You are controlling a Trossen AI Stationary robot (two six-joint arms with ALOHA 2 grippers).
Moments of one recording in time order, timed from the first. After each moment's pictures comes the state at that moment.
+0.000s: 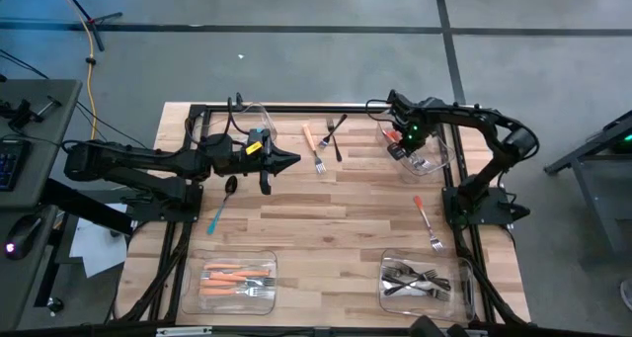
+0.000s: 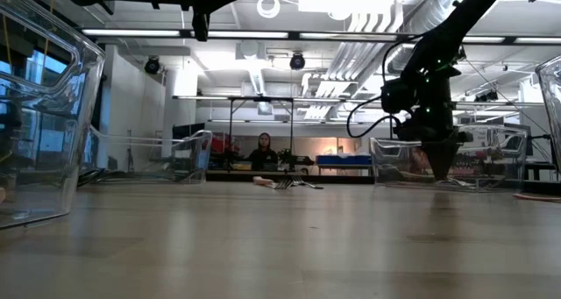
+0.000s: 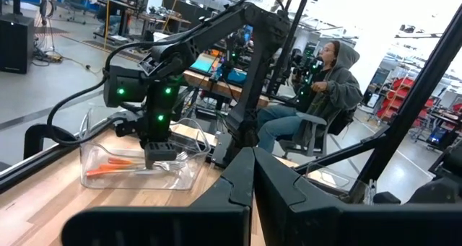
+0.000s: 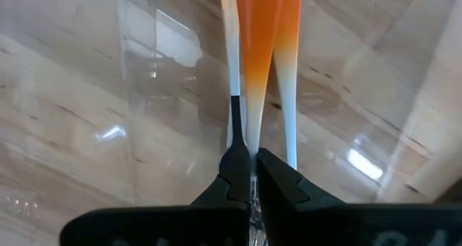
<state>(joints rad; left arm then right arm) 0.09 1.10 0.62 0.52 -0.02 -0.31 -0.87 1.62 0.90 -0.85 0.00 0.12</state>
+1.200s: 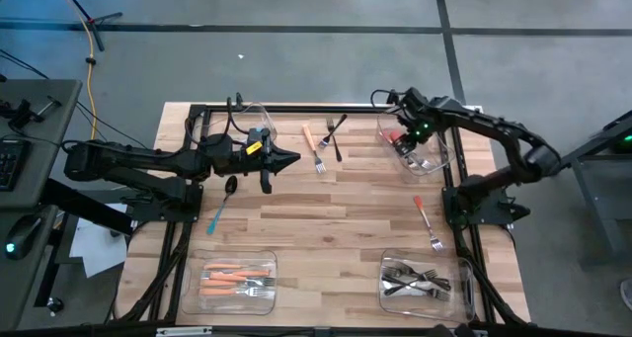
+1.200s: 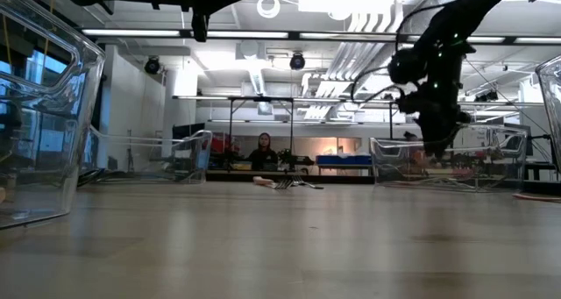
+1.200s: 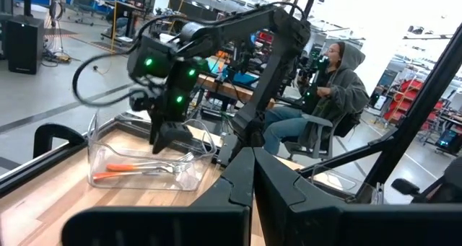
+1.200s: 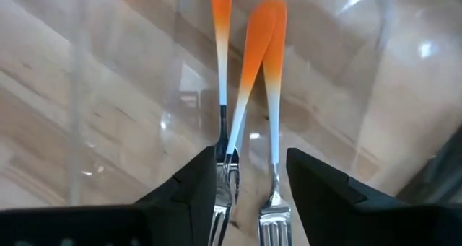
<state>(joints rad) 0.09 1.10 0.62 0.52 -0.04 -0.31 -0.86 1.41 0.89 -0.86 0.00 0.05</state>
